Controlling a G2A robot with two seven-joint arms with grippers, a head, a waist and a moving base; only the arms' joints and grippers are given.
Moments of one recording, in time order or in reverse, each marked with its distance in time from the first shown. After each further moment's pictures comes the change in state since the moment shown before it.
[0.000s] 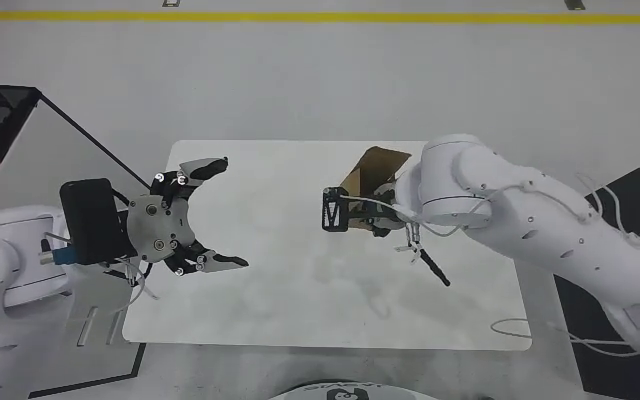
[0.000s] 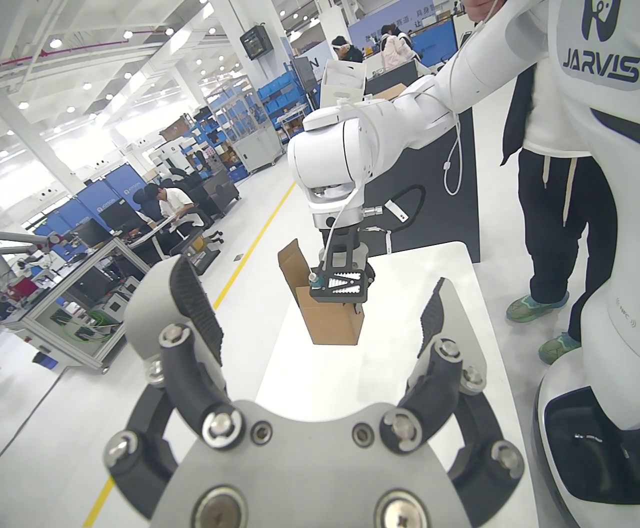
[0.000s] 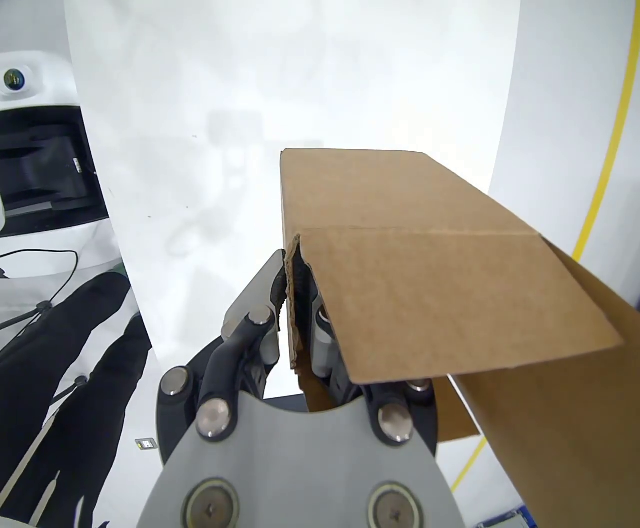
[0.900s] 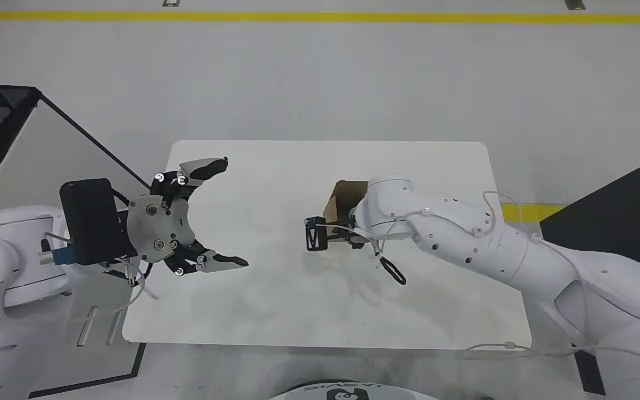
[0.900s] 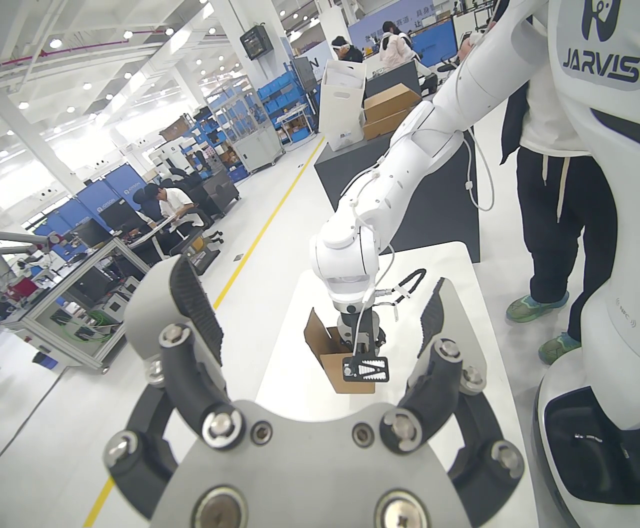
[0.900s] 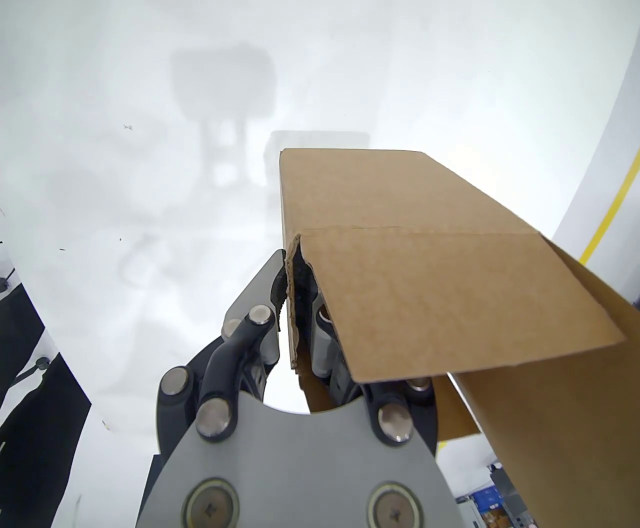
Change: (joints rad) left arm 0.000 0.000 0.000 0.000 0.000 0.000 0.000; right arm -0.073 -0.202 -0.234 0.362 -0.334 -0.112 -0.247
